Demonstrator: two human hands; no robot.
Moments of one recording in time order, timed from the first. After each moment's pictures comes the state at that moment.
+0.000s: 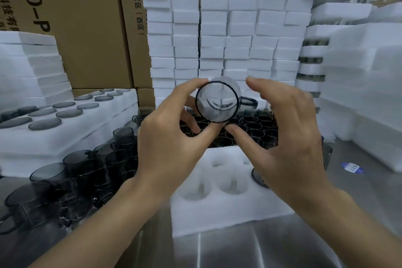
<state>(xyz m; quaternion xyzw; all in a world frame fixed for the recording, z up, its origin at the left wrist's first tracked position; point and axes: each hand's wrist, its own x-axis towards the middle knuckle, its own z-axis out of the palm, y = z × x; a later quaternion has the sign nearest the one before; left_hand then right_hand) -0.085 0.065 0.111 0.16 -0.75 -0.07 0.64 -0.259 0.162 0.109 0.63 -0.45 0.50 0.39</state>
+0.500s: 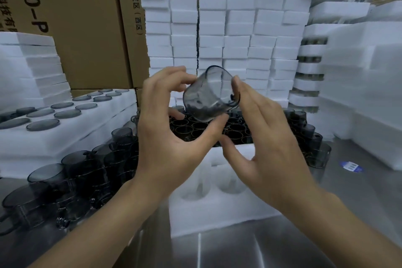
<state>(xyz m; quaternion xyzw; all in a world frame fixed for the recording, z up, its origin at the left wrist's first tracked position) -0.084 0.073 0.116 0.09 -0.73 -0.11 0.67 -0.251 0.157 0.101 0.67 -0.52 0.43 0.31</state>
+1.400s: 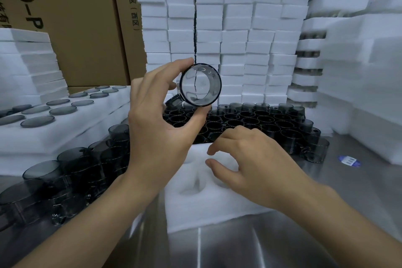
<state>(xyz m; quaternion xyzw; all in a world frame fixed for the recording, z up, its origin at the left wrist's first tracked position) -0.083 0.071 0.117 0.17 -0.73 -0.04 0.66 -0.246 0.161 0.100 0.72 -0.66 0.19 0.15</state>
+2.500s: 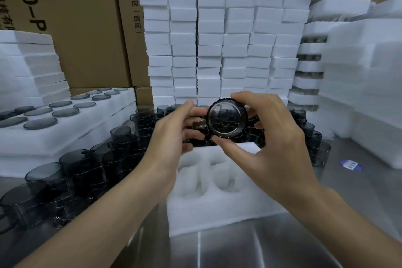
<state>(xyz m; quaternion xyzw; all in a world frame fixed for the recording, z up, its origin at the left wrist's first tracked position) -0.097 0.057 0.110 0.27 -0.60 -0.58 0.47 -0.257 0.157 0.098 0.65 -0.49 0.51 0.28</state>
